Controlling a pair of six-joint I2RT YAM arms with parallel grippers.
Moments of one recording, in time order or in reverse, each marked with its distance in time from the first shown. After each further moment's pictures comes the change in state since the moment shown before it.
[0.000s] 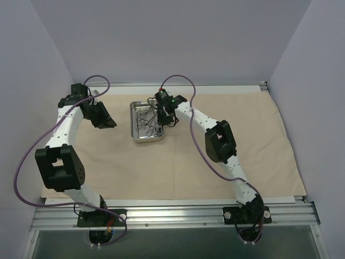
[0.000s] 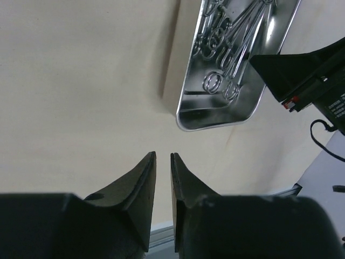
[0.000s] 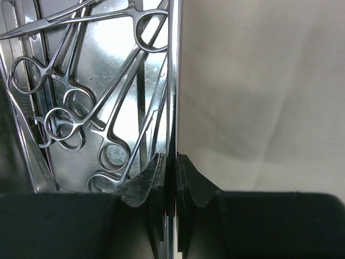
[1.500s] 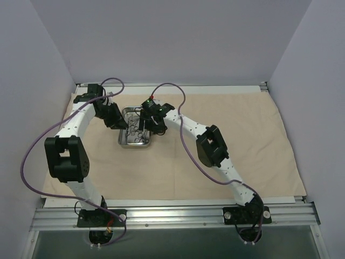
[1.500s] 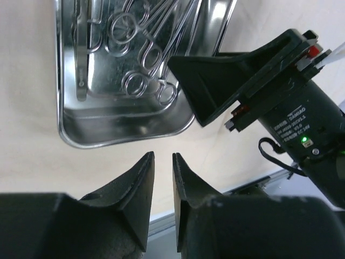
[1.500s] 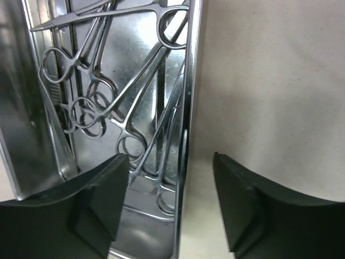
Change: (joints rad) left arm -0.099 0.094 0.010 0.008 0.051 -0.031; right arm 0.149 0.080 0.084 0.009 0.025 0.222
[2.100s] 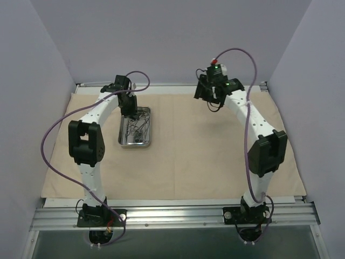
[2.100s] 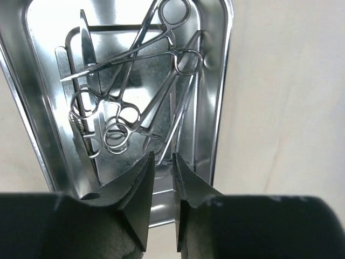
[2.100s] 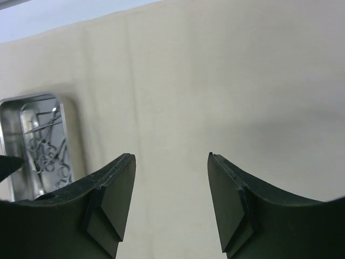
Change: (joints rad) left arm -0.204 0.282 0.310 0.058 -0.283 0.132; right arm -0.363 -0.595 -0.360 -0.019 0.091 -0.244
